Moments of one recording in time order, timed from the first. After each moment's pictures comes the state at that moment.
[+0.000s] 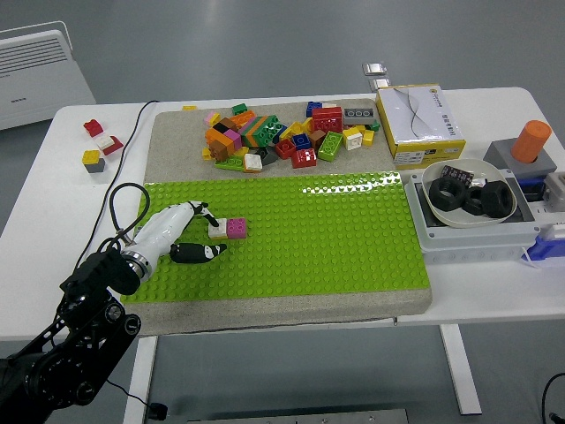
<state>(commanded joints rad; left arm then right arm) -0.30 0.11 -1.10 -1.19 2.12 -0.03 0.10 0.15 -0.10 1.98 0.18 -2.26 -0.03 -0.19</state>
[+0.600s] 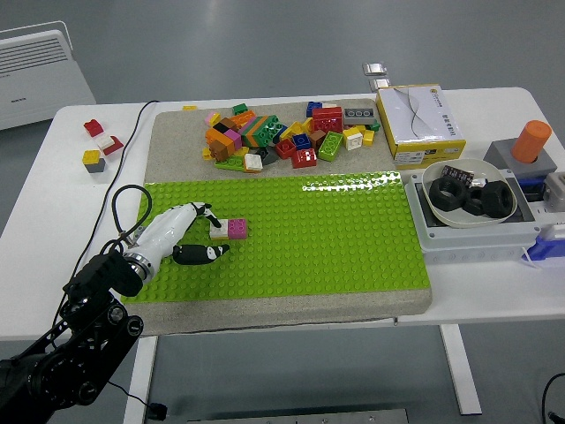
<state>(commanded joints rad) -0.30 0.10 -1.08 -1.17 2.10 -0.01 0.08 0.15 -0.10 1.97 0.18 -2.25 -0.03 -0.19</state>
